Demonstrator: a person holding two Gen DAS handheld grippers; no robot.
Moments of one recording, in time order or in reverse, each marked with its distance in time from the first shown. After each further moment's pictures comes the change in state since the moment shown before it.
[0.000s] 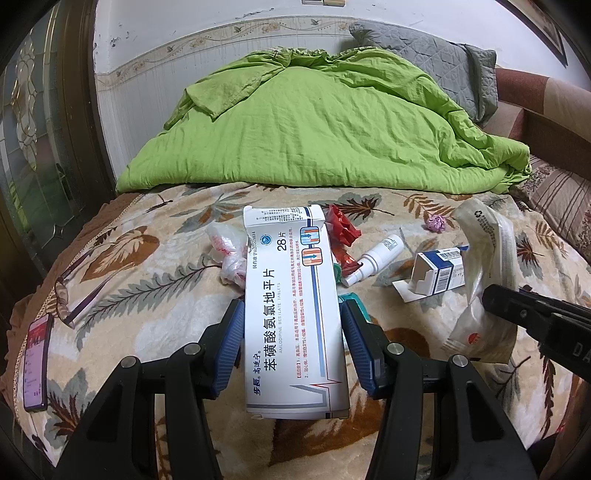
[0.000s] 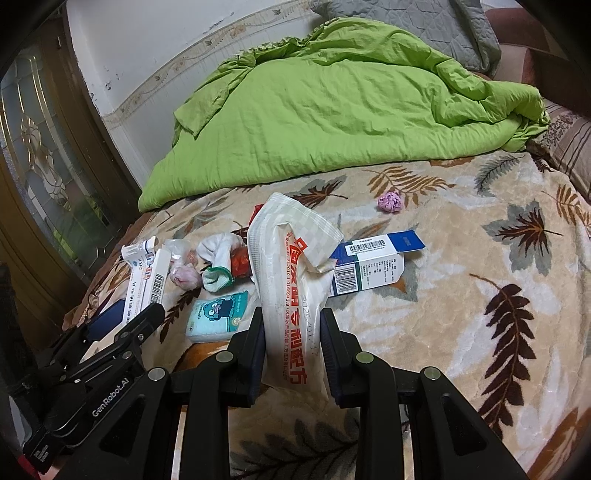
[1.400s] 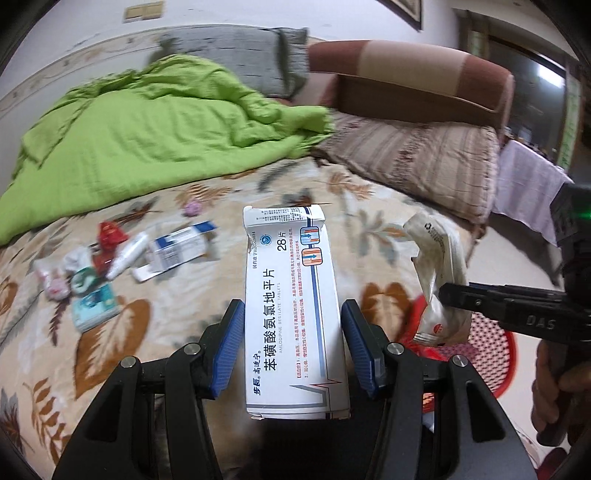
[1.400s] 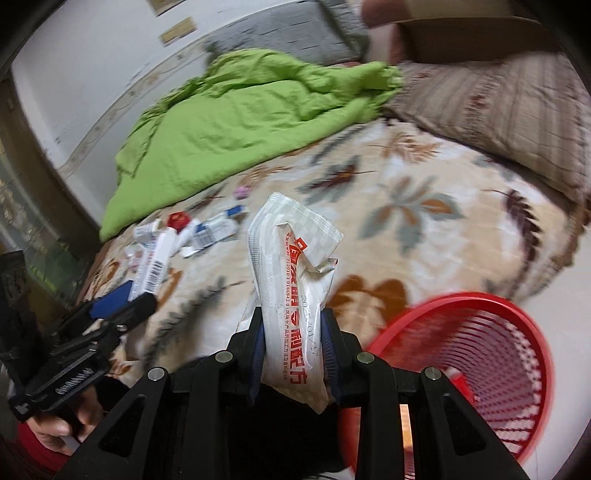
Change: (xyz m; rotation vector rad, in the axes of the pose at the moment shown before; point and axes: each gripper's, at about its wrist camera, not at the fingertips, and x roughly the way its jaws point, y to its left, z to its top) left arm -0.138 -0.179 -0.032 0.279 0.057 -0.579; right arm -0.225 -0.148 -0.099 0.247 -0.017 -0.214
